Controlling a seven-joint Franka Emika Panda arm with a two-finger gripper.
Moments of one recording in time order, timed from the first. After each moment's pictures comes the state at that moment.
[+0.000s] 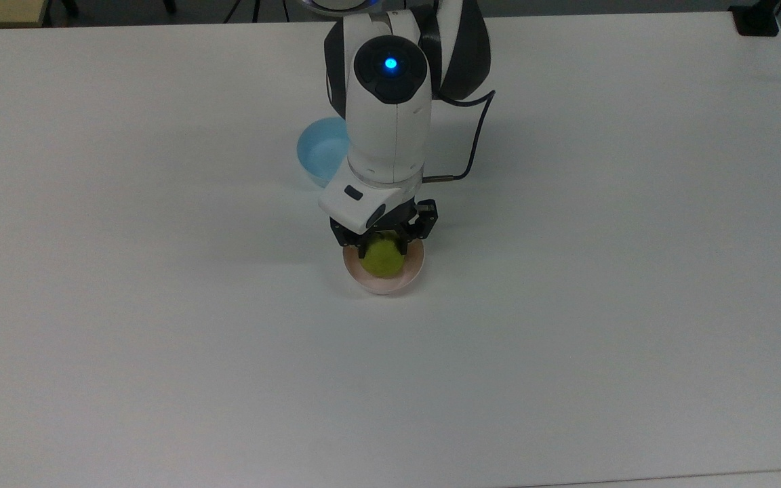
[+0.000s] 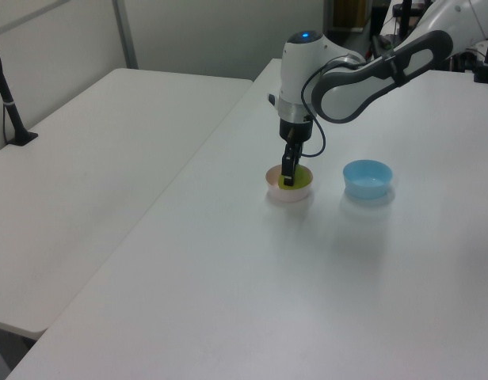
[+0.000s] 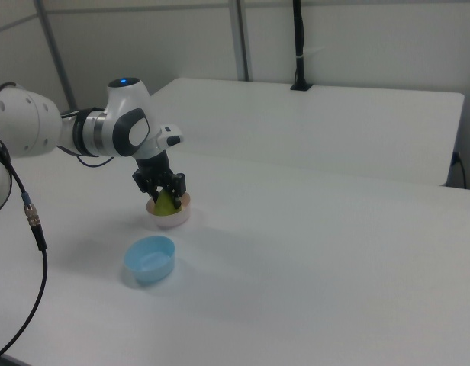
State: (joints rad) arm 0.17 0.50 0.00 -1.62 -0.05 2.22 0.05
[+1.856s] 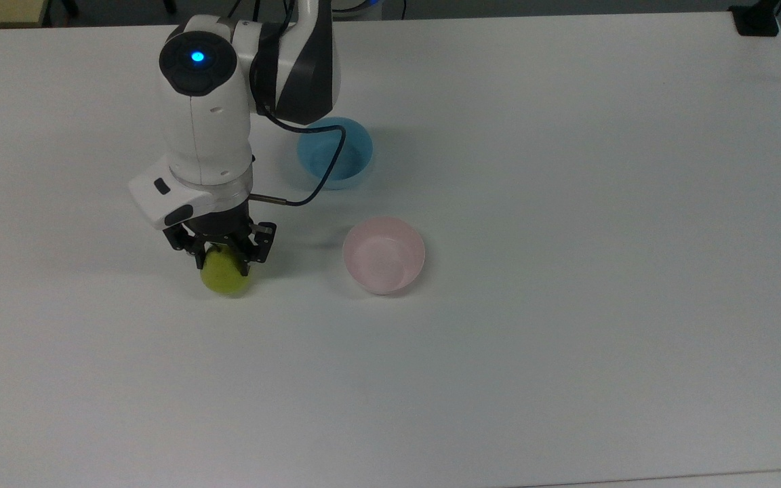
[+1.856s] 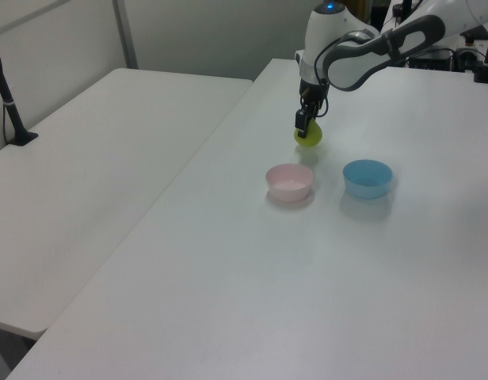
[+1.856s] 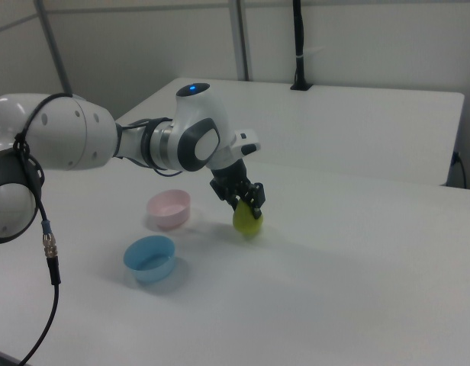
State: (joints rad) arm -0.10 0.53 -0.03 -1.58 -0.15 2.32 0.05
